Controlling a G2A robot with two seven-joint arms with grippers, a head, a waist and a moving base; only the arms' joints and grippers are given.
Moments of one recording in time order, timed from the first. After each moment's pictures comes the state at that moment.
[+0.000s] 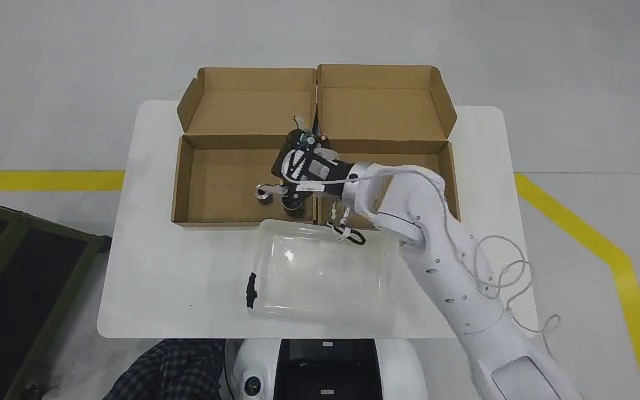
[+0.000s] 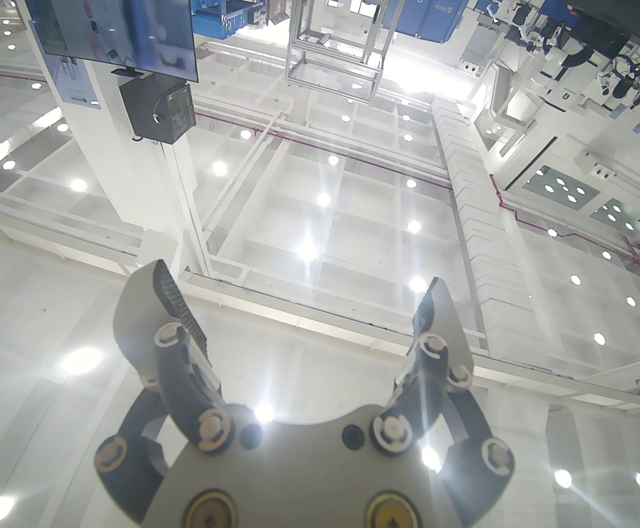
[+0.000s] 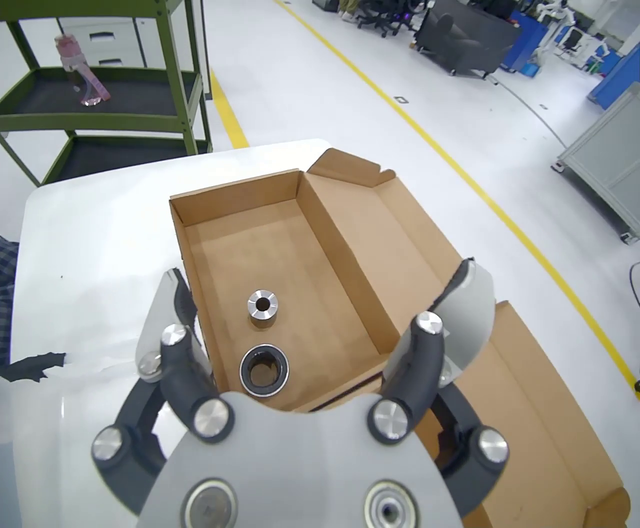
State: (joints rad) left arm -0.11 -0.30 -0.54 -1.19 3.07 0.29 0.07; right arm -0.88 -1.45 1.04 -1.68 -1.31 -0.58 0.49
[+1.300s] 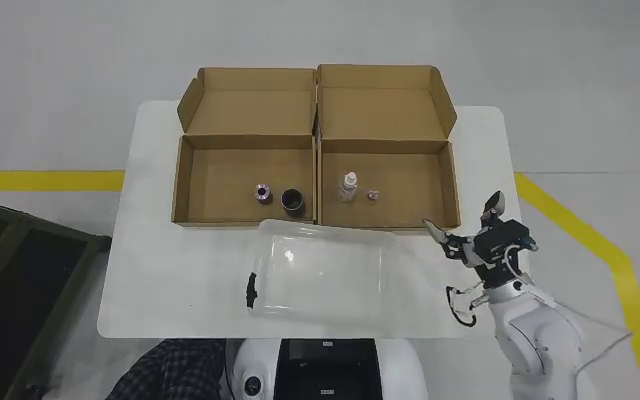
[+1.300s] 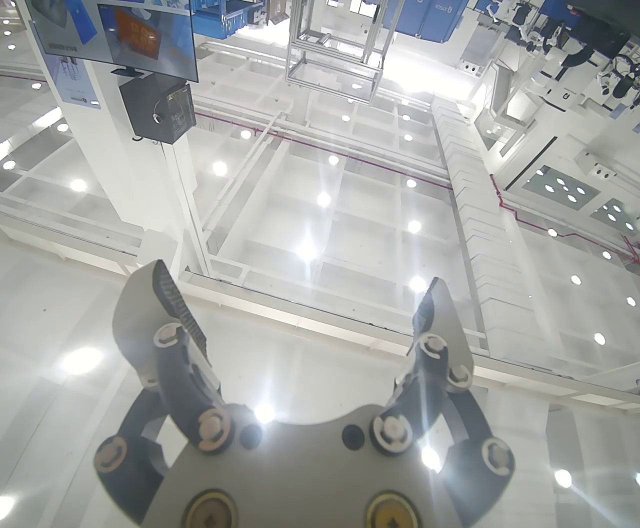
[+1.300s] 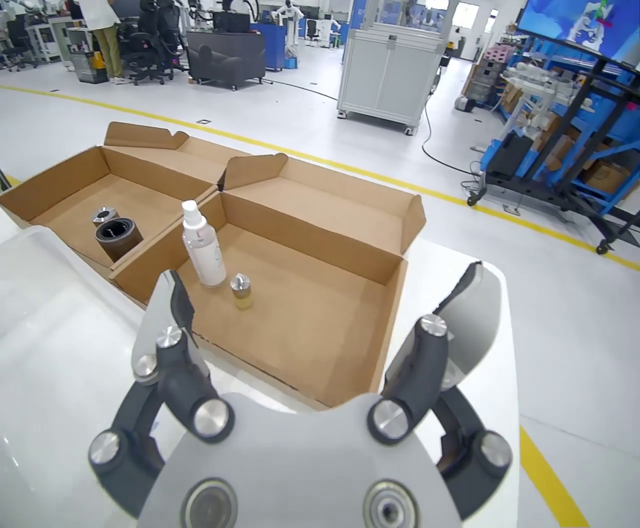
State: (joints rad) left arm -0.11 -0.30 -0.54 -1.19 3.07 0.29 0.07; right arm -1.78 -1.34 1.70 -2.09 -1.42 -0.41 -0.03
